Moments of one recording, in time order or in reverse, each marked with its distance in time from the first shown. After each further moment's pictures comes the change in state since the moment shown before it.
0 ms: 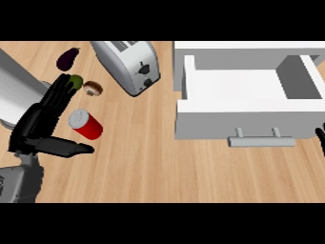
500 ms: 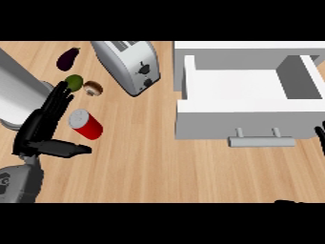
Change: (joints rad) left arm -0.001 0.019 0.030 0.167 -0.044 -0.008 -0.148; right arm -0.020 0.010 -0.019 0.017 0.006 0.016 0.005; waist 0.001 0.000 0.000
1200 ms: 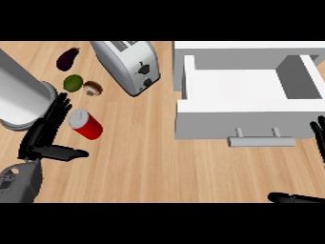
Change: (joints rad) left arm -0.065 0.054 0.036 0.373 -0.070 -0.029 -0.284; right arm -0.041 0.024 0.001 0.031 0.033 -0.008 -0.014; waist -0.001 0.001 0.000
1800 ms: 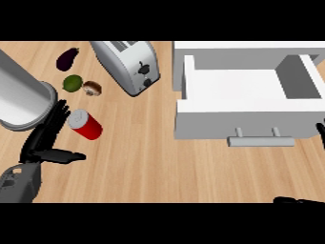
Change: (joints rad) left arm -0.073 0.038 0.025 0.275 -0.024 -0.014 -0.148; right arm 0.011 -0.001 -0.018 -0.040 -0.020 0.019 0.023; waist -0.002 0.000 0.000
